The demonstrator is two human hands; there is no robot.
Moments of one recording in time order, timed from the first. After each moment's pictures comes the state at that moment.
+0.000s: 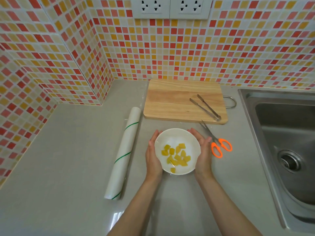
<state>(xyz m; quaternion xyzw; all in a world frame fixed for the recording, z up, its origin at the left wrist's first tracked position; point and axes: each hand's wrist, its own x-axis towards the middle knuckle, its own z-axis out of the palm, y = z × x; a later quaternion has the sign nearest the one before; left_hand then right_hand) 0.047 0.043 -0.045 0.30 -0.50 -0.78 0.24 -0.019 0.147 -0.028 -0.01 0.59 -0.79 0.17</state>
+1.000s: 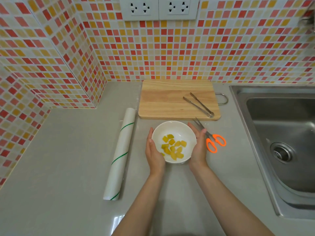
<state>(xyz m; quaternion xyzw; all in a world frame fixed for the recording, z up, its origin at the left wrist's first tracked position) 0.031 0.055 -0.048 0.35 -0.51 -0.73 0.29 -0.037 0.140 -0.039 0.08 0.56 -0.80 0.18</state>
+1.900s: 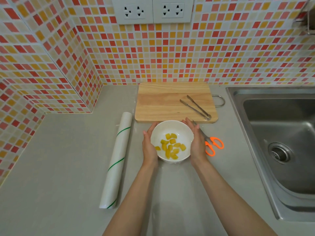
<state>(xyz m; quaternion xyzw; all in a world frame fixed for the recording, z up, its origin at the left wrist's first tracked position) 0.001 0.025 -0.045 0.30 -0.50 -0.79 0.19 -0.063 0.139 -0.033 0.01 0.64 -0.76 0.16</state>
